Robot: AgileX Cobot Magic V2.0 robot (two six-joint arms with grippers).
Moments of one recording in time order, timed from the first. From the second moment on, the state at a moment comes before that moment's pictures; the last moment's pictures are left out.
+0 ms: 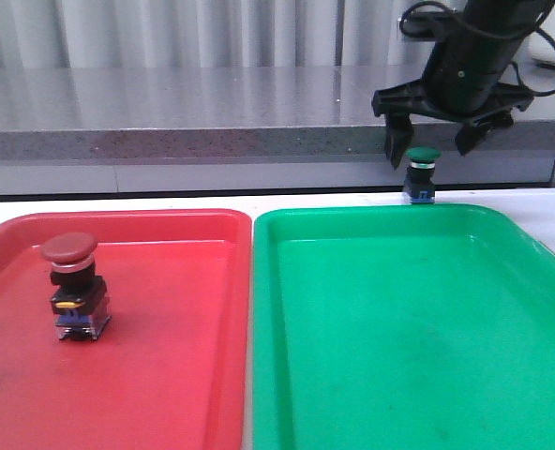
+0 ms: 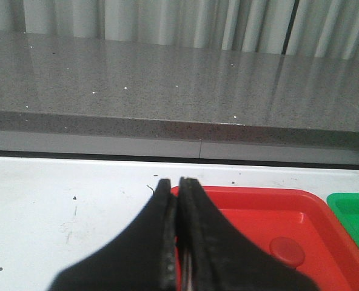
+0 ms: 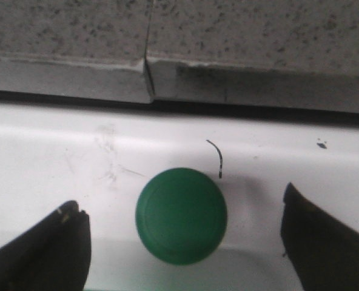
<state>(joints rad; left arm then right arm) -0.02 0.06 -0.37 -0.05 0.49 -0.05 0.19 2.10 -1.68 -0.06 0.56 0.20</state>
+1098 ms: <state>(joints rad) -0.02 0.06 -0.37 -0.05 0.49 -0.05 0.20 1.95 -1.67 -0.06 0.58 0.23</state>
